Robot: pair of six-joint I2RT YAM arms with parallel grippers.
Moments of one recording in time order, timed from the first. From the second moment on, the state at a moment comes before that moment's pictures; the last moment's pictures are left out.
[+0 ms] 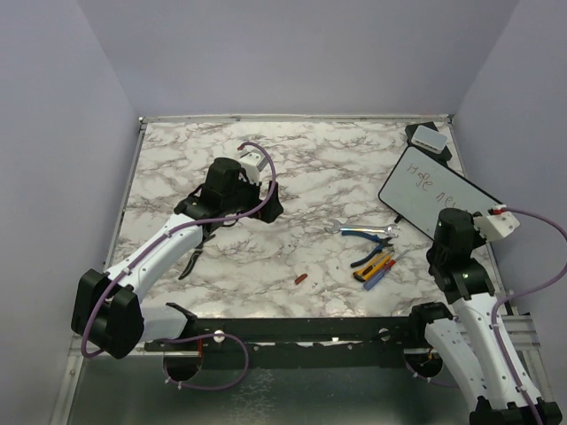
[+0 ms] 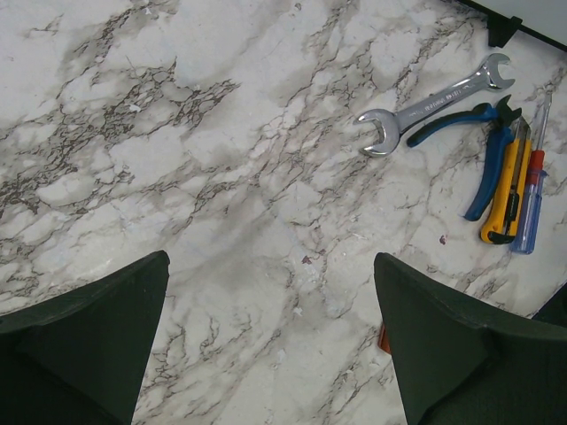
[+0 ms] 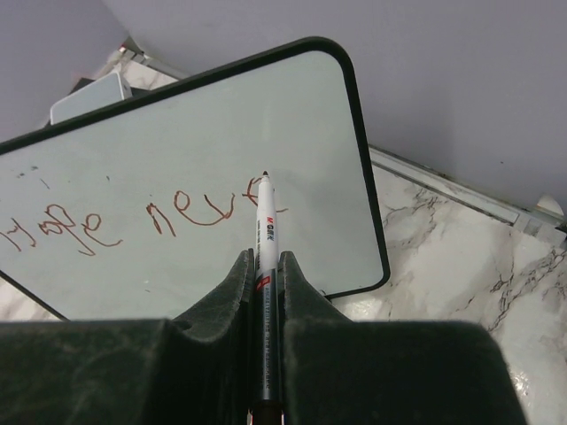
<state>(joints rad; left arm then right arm) -0.49 1.26 0.94 -0.26 0.27 -0.17 0.13 0.60 0.57 -0.43 0.96 0.65</state>
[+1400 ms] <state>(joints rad) -0.49 1.26 0.94 -0.26 0.27 -0.17 0.09 0.66 0.57 -0.41 0.99 0.65</state>
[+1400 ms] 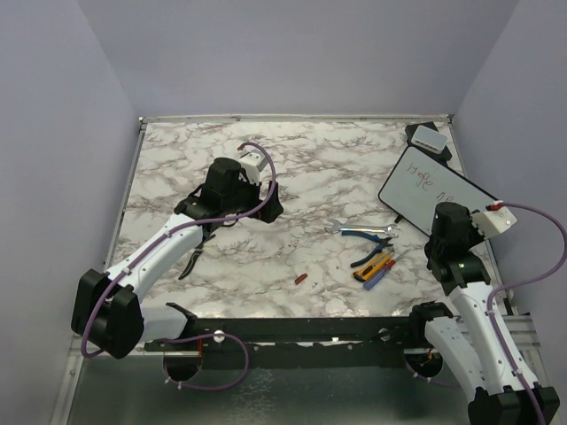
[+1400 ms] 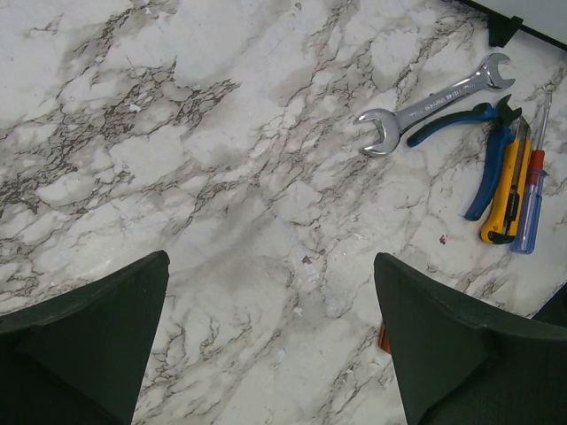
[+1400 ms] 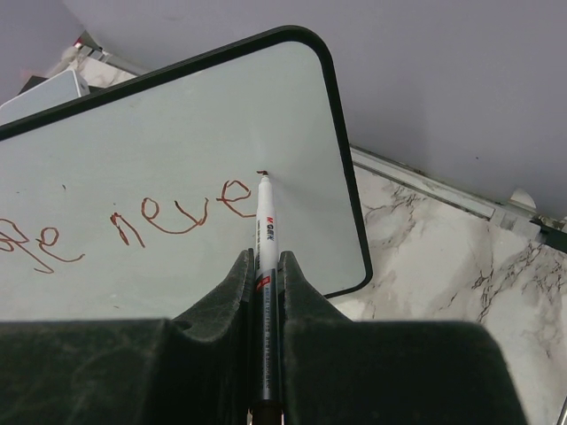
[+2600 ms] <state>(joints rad) -0.50 1.25 0.94 -0.26 0.27 -0.17 0.09 0.69 0.56 -0.46 0.96 0.71</state>
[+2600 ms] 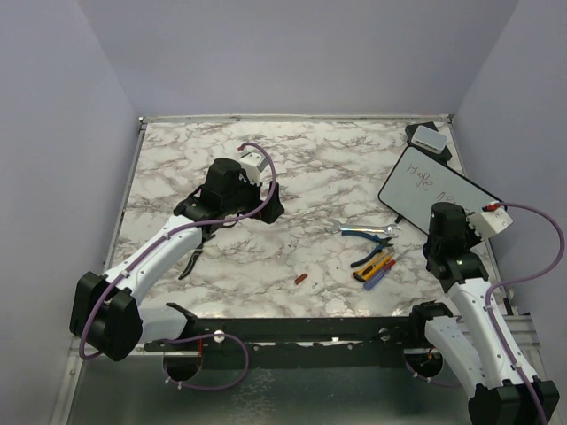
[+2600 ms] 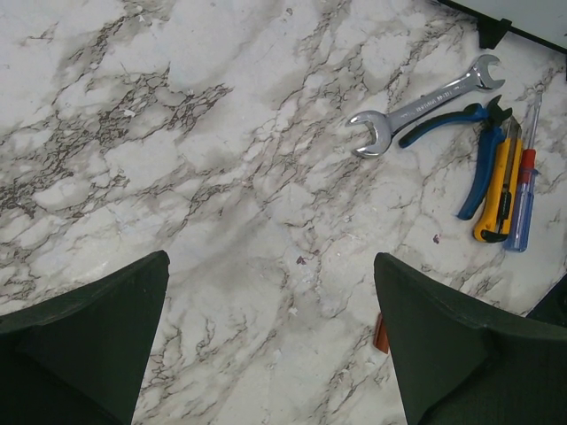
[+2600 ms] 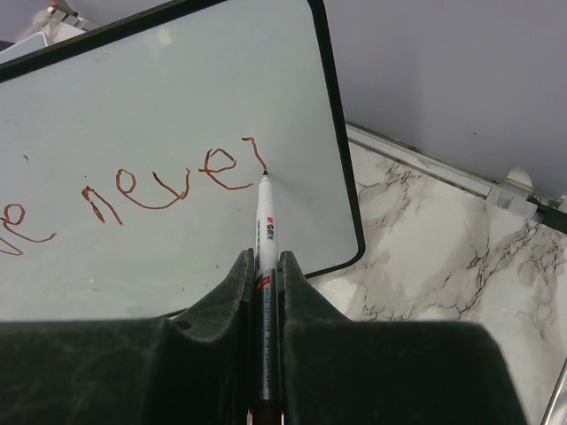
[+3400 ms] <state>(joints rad) -0.50 1.25 0.94 -0.26 0.27 -0.17 0.09 0.65 0.56 -0.45 0.97 0.70</state>
